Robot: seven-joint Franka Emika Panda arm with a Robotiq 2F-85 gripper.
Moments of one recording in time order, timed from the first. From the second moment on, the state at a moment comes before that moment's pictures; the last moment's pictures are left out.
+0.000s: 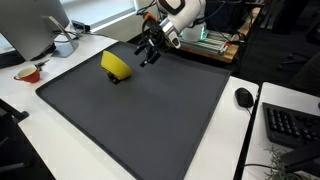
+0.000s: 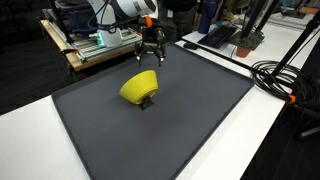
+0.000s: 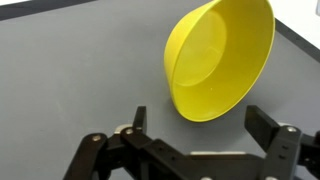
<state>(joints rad) 0.04 0.16 0.05 -2.58 -2.12 2.43 -0.58</state>
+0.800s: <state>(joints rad) 0.07 0.24 0.05 -2.60 -2.34 2.32 -0.54</state>
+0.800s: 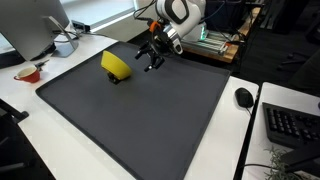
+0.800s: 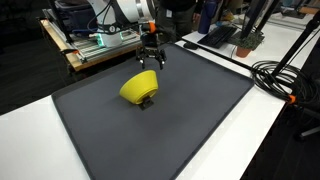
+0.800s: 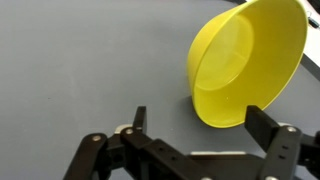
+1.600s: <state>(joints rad) 0.08 0.27 0.04 -2.55 -2.52 2.32 -0.52</state>
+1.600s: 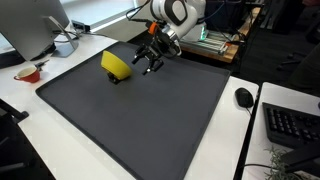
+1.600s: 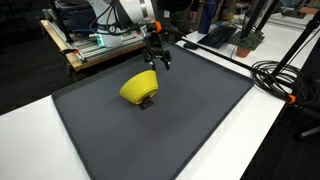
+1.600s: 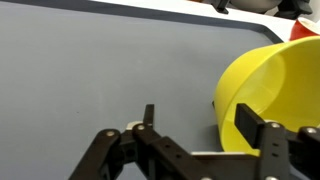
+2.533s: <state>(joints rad) 0.06 0.30 0.04 -2.55 -2.51 2.31 -0.20</state>
